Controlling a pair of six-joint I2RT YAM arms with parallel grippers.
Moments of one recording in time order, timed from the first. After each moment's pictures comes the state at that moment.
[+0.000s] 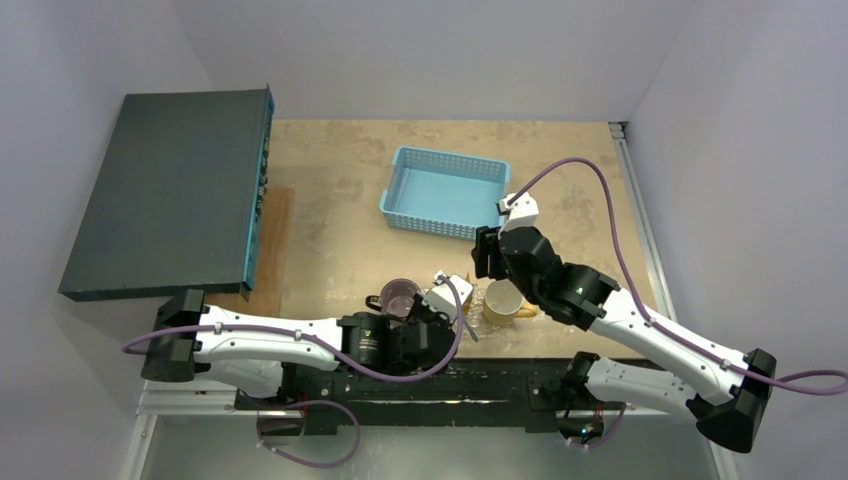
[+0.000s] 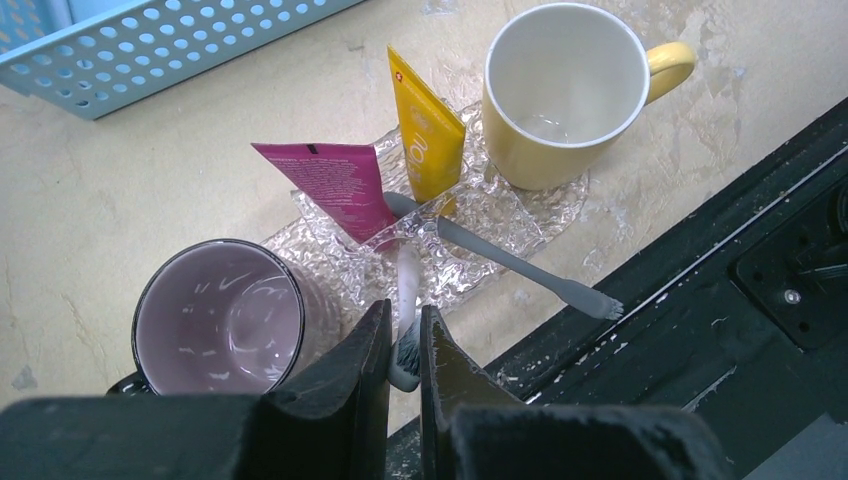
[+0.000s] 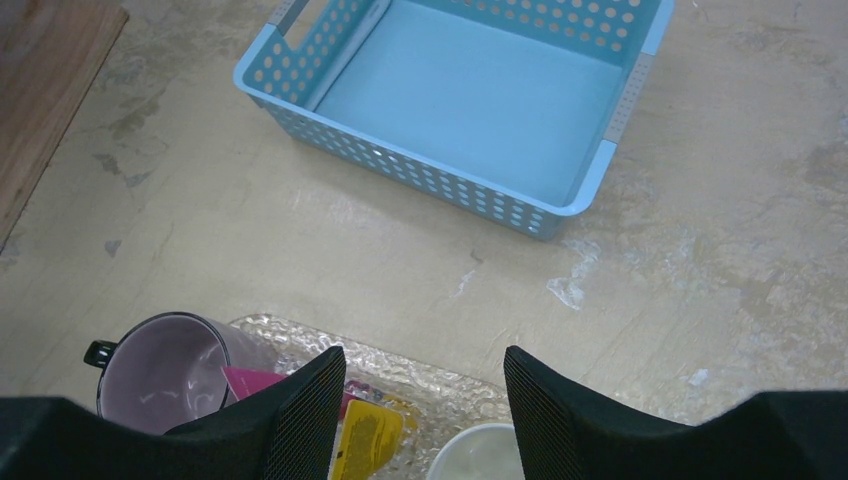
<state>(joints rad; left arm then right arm) -1.52 1.31 0.95 -0.39 -0.79 -0.53 0.91 0.96 0.89 -0.49 0.51 0.43</state>
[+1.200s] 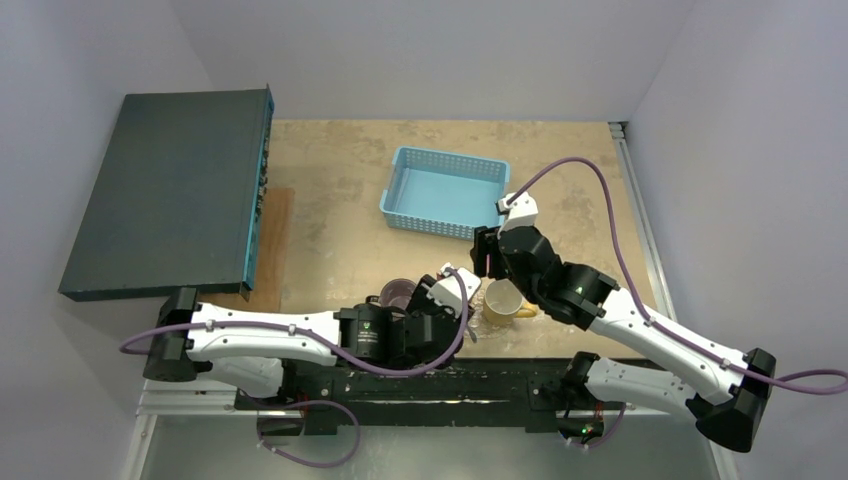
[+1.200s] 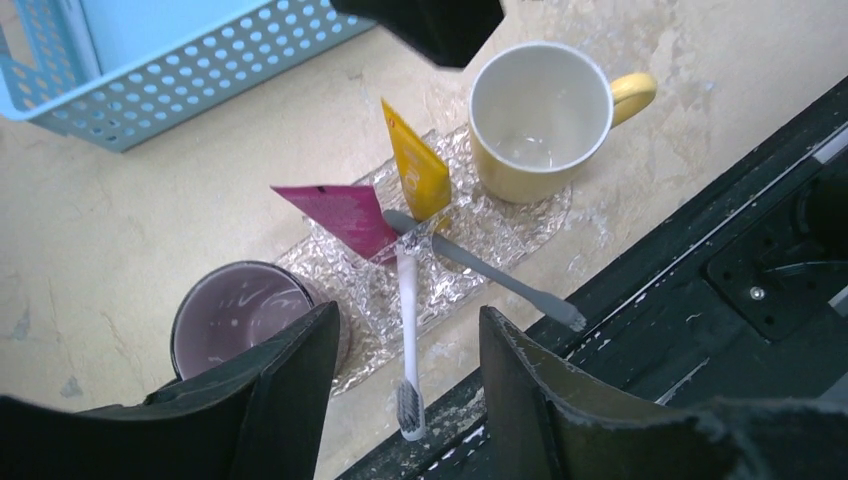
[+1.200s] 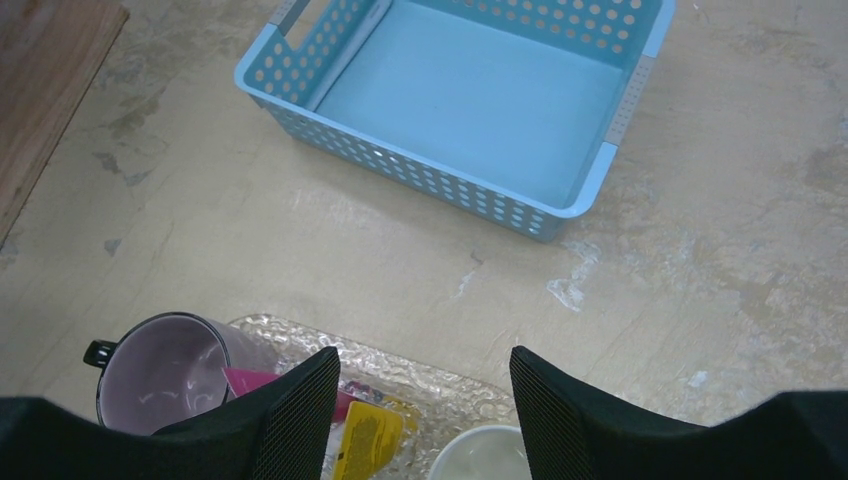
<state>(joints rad) -1.53 1.32 1.06 -0.51 -0.78 -0.51 0.91 0.96 0.89 -0.49 0.51 0.43</state>
